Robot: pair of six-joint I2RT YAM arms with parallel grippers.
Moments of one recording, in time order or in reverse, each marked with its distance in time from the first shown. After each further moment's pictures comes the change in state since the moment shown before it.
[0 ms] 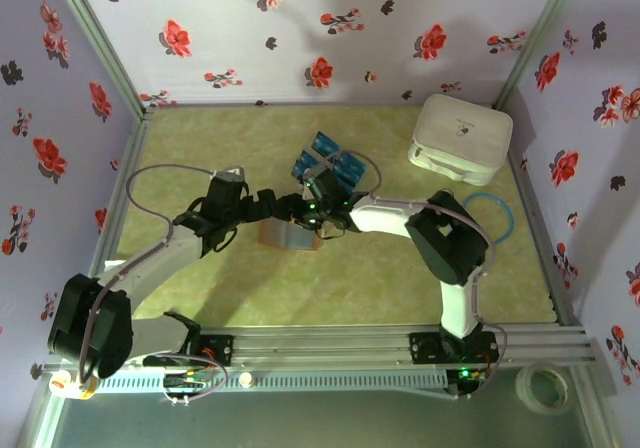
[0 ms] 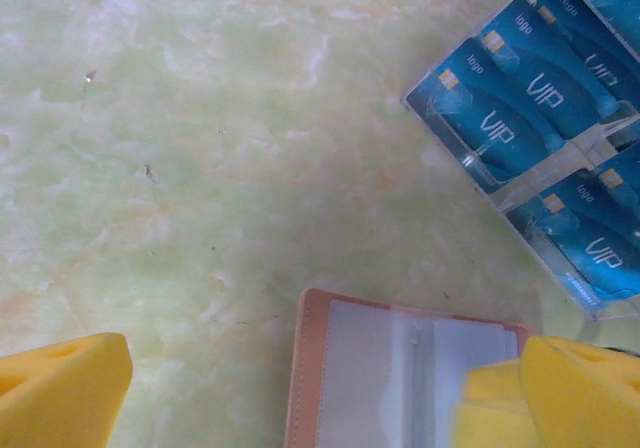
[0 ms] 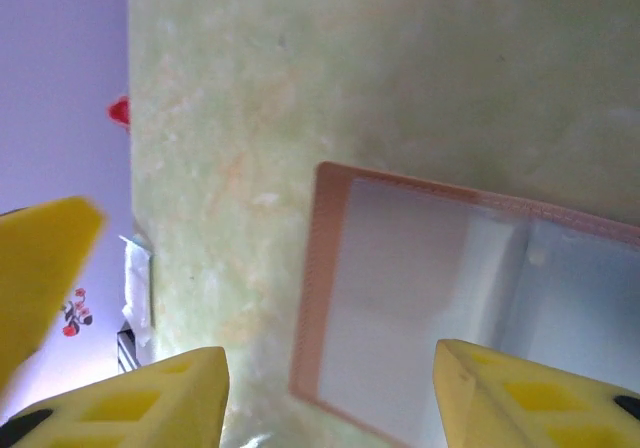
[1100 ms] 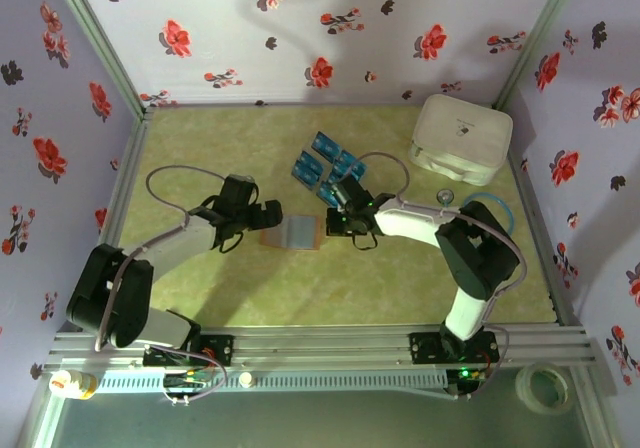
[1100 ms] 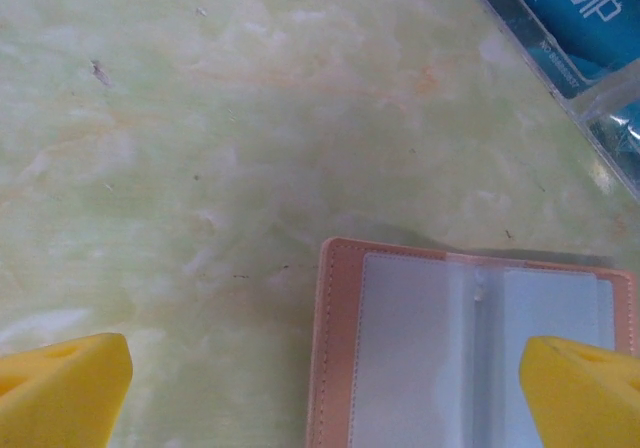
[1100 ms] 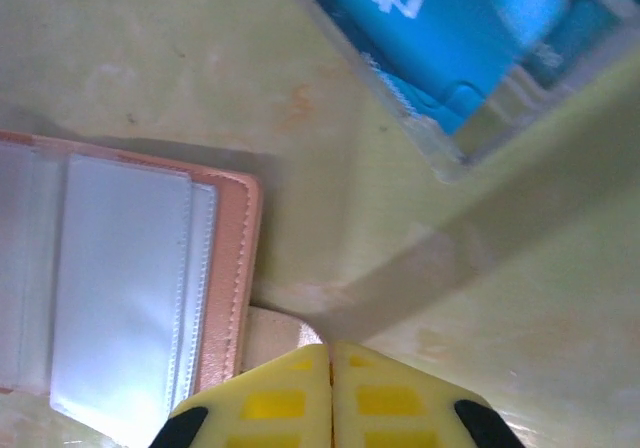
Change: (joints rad) left arm -0.008 0.167 0.012 -0.012 0.065 0.025; right arm -0.080 -0.150 -0.168 -0.325 0.312 -0.290
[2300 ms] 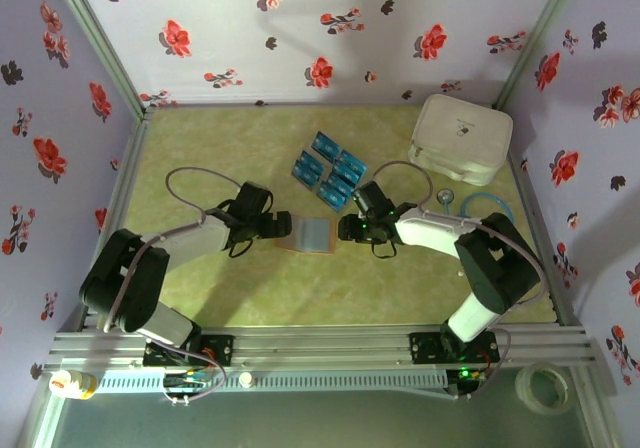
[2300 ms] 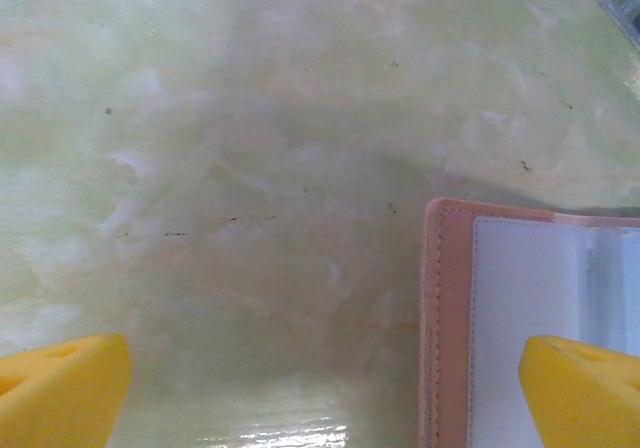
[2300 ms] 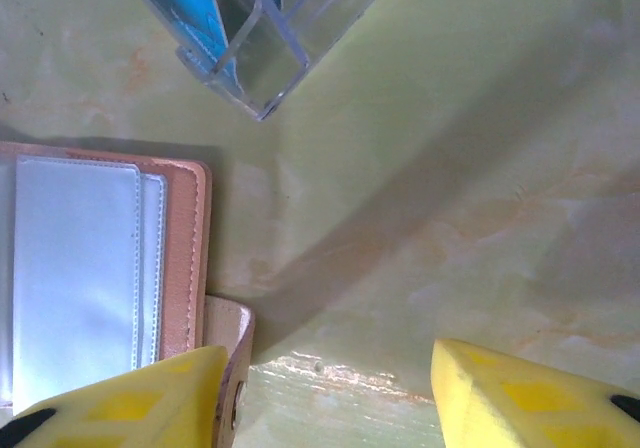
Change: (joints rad) left arm -0.080 0.093 0.005 0.010 -0.028 0.004; right arm -0.076 -0.125 -0.165 0.032 -0.003 -0.002
